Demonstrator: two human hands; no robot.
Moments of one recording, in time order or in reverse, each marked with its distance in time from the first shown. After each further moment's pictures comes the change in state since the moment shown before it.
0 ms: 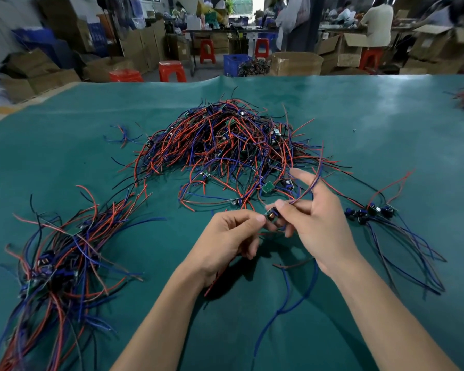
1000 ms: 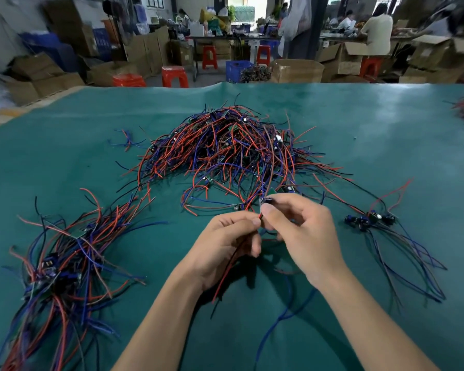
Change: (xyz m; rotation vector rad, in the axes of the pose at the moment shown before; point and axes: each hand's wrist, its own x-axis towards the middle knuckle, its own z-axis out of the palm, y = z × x) left_hand -0.003 0.010 -0.003 -0.235 -0.054 -0.014; right_hand -0.011 -0.009 0.019 -0.051 0.024 -0.133
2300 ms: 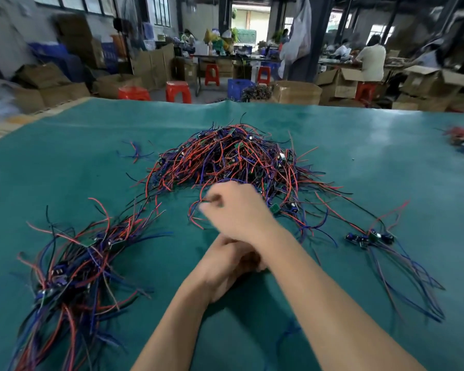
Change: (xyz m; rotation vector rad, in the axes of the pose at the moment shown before) left_hand 0.009 -0.013 -0.007 0.014 0.111 -0.057; right_hand 0.057 -0.061 0.087 -0.799 -0.417 -0.015
